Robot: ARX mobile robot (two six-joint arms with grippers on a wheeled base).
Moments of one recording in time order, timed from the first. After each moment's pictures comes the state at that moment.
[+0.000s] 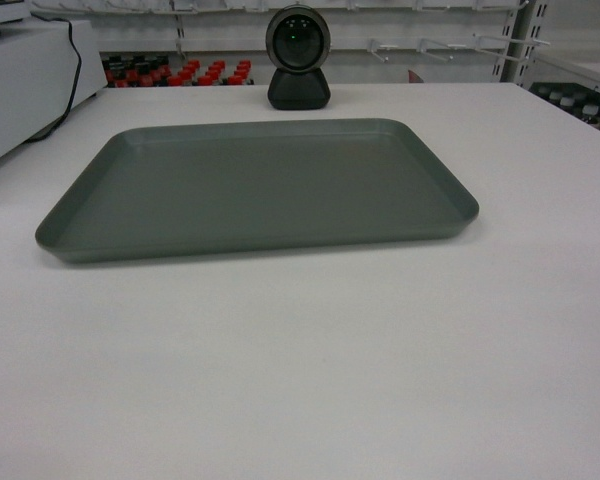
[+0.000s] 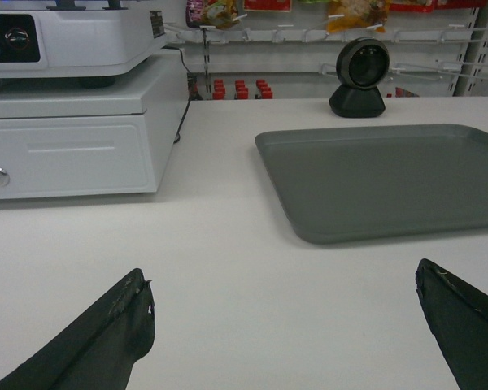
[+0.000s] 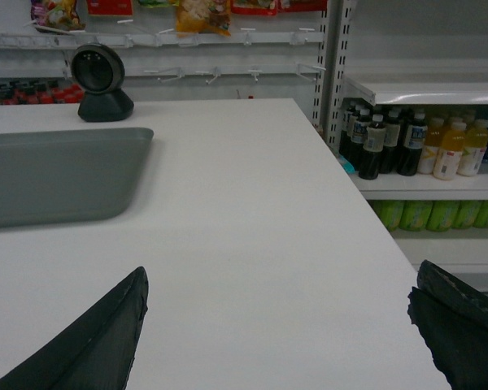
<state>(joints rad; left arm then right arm) 0.00 0.01 0.01 0.00 0.00 -0.01 0.00 0.00 0.01 0.00 0.00 0.00</state>
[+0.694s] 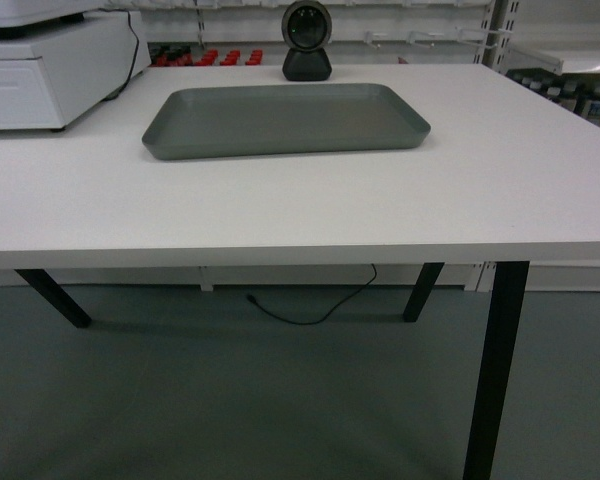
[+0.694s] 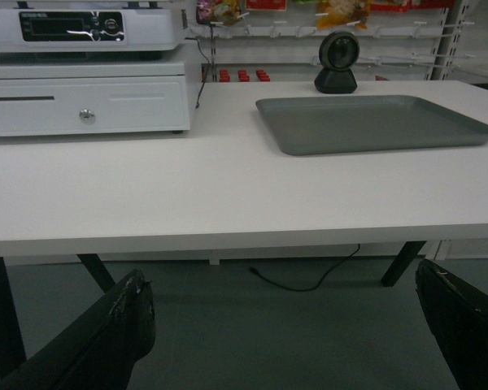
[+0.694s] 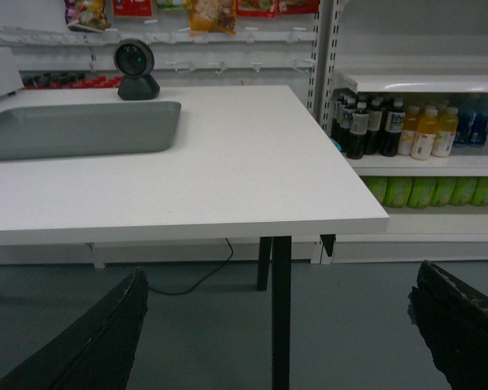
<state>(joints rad) 0.00 0.01 0.01 -0.01 0.00 -0.01 0.00 0.00 0.01 -0.01 0.00 0.00</state>
